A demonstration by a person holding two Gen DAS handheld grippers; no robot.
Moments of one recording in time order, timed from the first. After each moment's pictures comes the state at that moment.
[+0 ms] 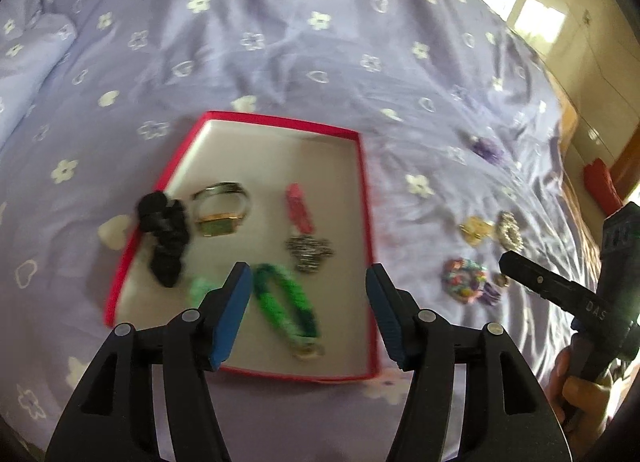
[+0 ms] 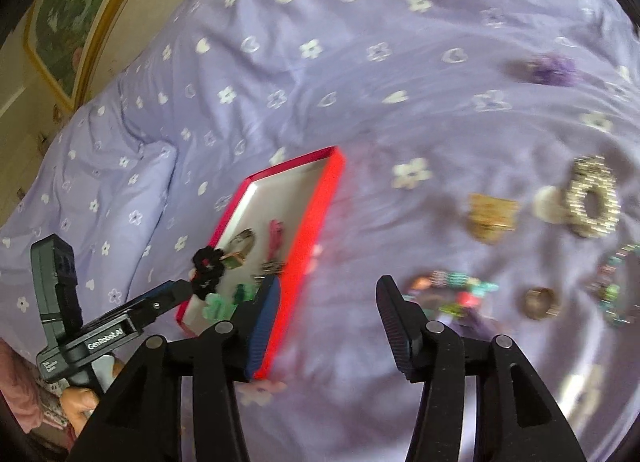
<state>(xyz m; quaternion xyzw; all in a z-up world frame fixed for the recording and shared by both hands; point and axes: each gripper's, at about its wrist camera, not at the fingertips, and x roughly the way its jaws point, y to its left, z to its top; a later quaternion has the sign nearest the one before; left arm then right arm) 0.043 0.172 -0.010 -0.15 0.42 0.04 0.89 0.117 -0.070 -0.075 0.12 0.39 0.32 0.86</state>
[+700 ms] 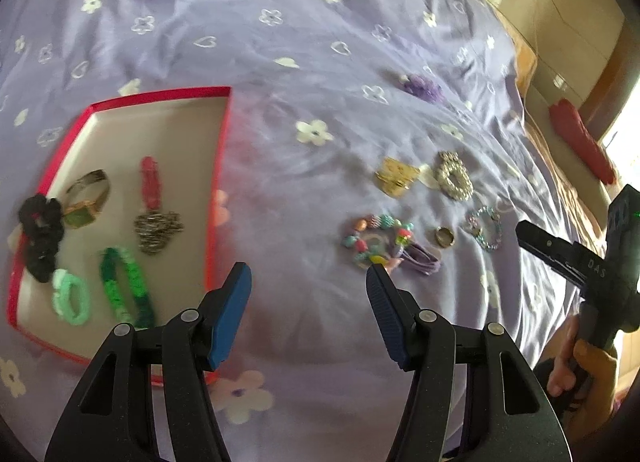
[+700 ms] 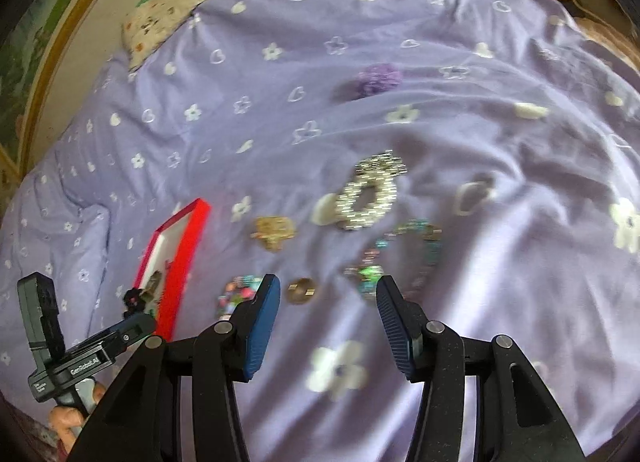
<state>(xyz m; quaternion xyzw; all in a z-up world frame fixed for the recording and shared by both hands) 0.076 0.063 -0.034 -0.11 0.46 -0.04 0.88 0.115 -0.219 -0.094 0.17 0.38 0.18 0.89</state>
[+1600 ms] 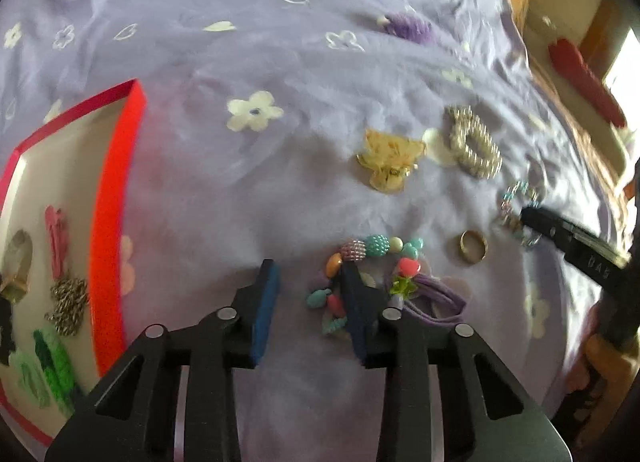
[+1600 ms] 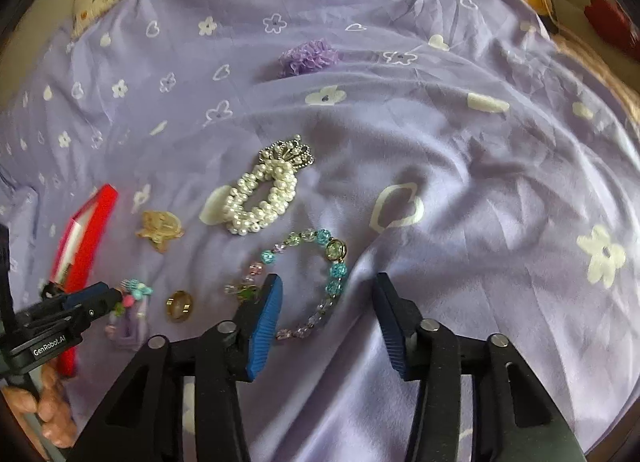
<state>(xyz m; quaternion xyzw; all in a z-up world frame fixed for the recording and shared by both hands) 0.151 0.012 -0.081 -0.02 0.51 -0.07 0.86 0.157 -0.220 -0.129 0.08 0.41 0.08 0.91</state>
